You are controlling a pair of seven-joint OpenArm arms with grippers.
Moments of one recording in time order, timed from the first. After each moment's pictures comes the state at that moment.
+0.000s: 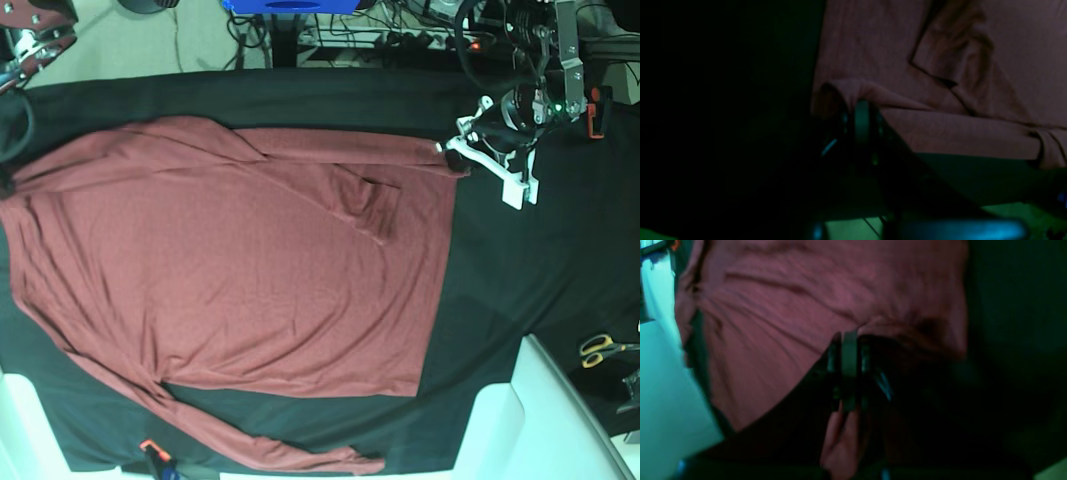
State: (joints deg) left arm 19.3 -12.5 -14.2 91.0 -35.1 -7.6 48.4; right arm 8.4 16.0 64.7 56.3 31.7 15.1 -62.4
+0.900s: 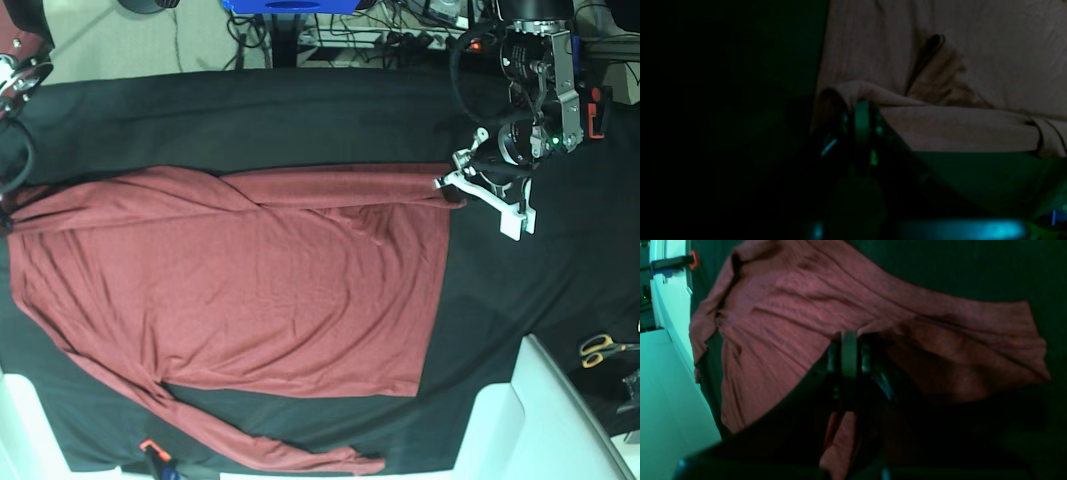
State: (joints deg) left arm 12.1 -11.7 -14.2 86.1 -35.1 -7.6 48.5; right arm 14.9 20.1 59.6 44.4 31.9 15.0 -51.6
